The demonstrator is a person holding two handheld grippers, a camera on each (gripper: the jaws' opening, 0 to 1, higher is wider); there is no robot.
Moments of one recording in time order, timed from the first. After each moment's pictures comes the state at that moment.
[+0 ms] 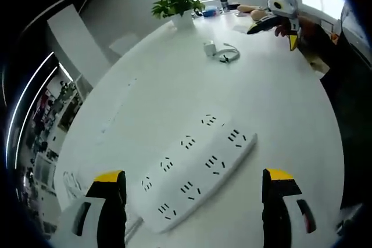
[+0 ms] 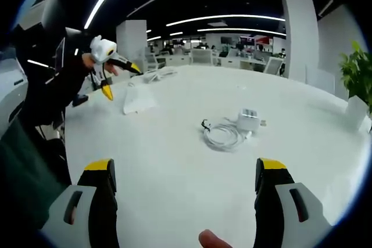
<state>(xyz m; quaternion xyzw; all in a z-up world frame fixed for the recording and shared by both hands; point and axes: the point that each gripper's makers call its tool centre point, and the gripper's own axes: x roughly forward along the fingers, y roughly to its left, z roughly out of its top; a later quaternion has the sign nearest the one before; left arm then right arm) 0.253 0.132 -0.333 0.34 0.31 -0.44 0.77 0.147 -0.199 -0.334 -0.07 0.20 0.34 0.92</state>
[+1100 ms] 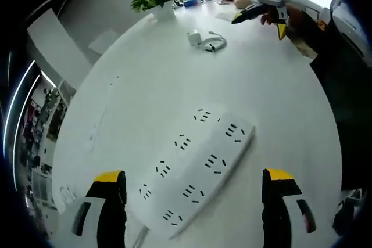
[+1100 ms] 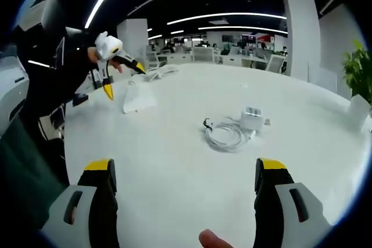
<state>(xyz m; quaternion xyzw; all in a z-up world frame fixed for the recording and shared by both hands) 0.254 0.125 -0.342 0.39 0.34 -0.48 0.71 0.151 -0.195 -0.340 -0.07 0.21 0.34 0.91</state>
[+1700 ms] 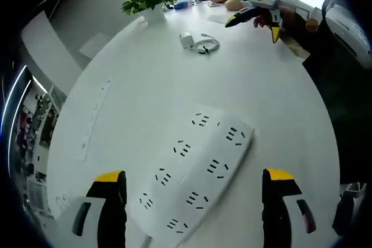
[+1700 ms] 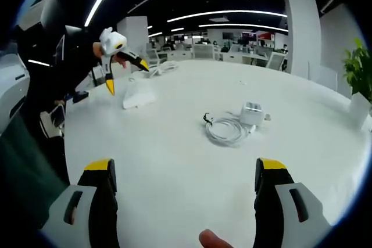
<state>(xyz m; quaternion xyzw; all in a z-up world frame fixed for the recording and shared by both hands) 0.262 0.117 -0.344 0.39 0.34 -0.51 0.69 0.149 -0.199 -0.346 -0.07 0.22 0.34 0.91</state>
